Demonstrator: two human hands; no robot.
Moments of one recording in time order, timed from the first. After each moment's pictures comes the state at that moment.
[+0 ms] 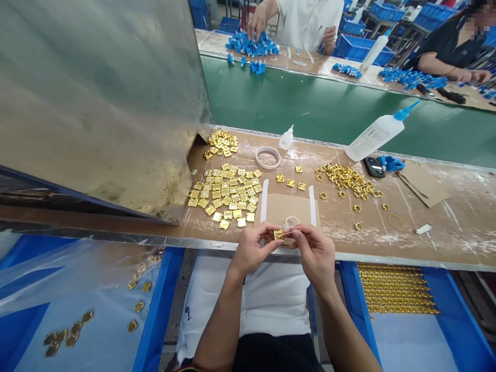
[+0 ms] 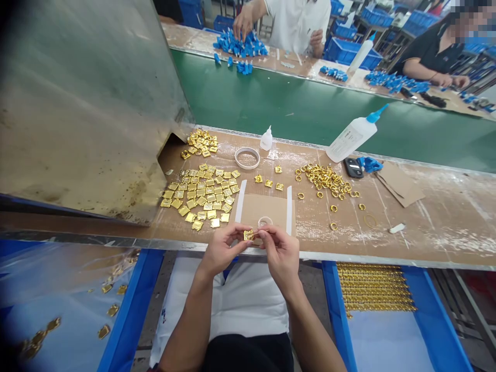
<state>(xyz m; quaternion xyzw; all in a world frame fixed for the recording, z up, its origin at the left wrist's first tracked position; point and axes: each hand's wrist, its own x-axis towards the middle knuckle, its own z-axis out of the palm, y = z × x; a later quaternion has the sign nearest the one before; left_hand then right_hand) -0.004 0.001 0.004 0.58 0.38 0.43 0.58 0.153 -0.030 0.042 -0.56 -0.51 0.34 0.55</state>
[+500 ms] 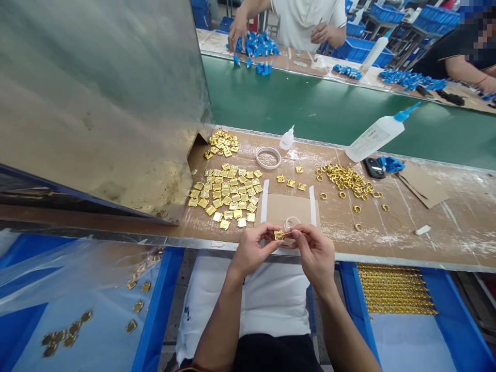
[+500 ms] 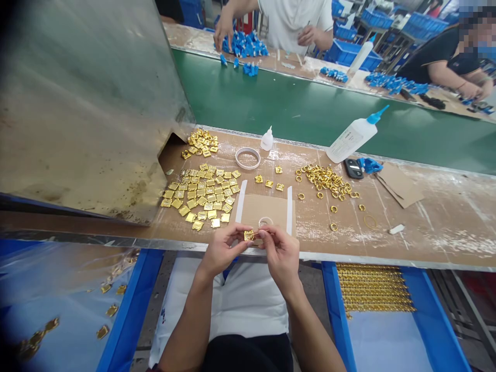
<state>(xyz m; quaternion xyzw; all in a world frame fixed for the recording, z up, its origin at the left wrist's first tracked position) -0.004 0.001 0.006 0.57 0.38 0.44 0.58 0.153 -0.030 0.040 -0.57 -0.52 0.34 0.54</state>
